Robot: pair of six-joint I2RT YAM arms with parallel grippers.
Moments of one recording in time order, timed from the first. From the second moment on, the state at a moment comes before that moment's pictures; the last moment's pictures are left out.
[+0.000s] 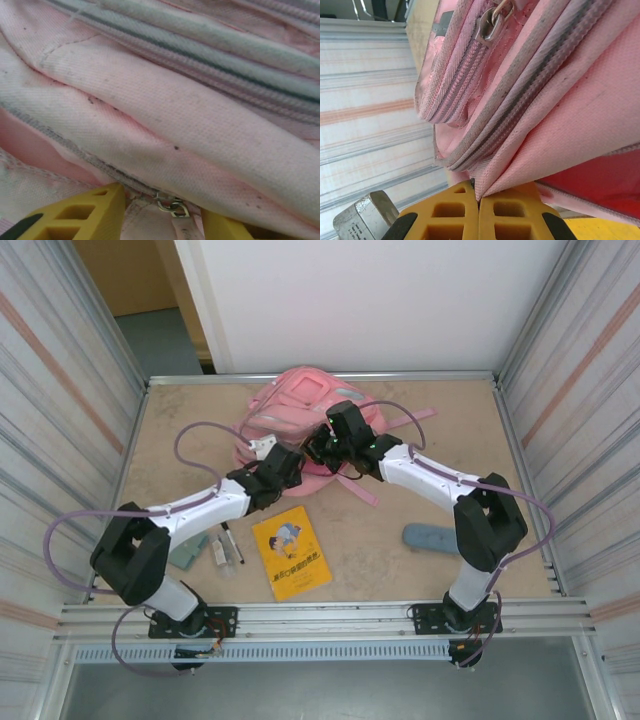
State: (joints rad) left arm -0.71 1.52 0.97 -0.30 -0.43 -0.86; right arm 0.69 1.73 1.32 -0.22 -0.23 1.32
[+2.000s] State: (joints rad) left arm -0.65 1.55 0.82 0.01 0.33 -0.41; right arm 0.40 1.64 1.23 -0.41 -0.58 0.75
